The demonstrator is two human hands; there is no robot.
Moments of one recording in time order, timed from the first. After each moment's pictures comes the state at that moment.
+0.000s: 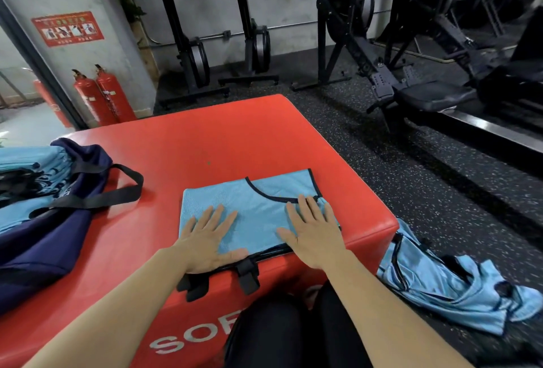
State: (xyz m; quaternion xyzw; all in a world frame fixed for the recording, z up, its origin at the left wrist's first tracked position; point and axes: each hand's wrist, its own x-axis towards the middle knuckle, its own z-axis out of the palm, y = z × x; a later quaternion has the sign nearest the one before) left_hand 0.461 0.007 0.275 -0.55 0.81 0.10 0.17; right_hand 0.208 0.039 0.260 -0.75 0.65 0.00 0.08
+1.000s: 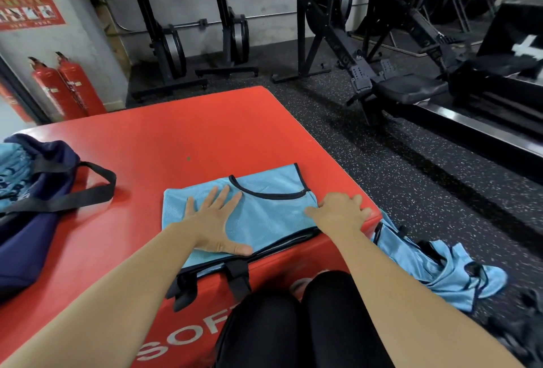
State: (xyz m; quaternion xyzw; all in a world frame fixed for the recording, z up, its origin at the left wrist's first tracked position) left_hand 0.421 -0.028 0.282 -0.52 0.82 0.13 0.19; right_hand 0.164 0.025 0.279 -0.47 0.86 -0.10 0.14
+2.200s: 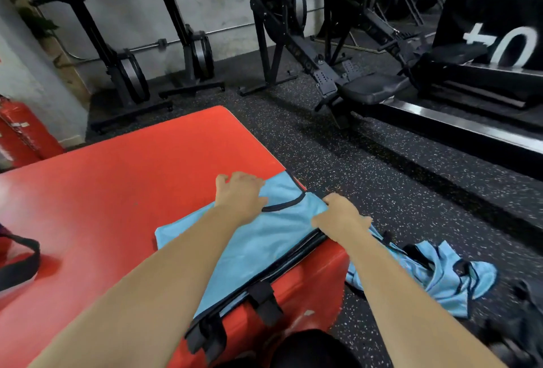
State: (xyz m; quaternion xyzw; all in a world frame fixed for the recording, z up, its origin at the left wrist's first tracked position) left_hand 0.244 -0.107 0.317 -0.50 0.87 -0.04 0.04; right_hand 0.071 -0.010 0.282 -0.40 0.85 -0.20 0.27
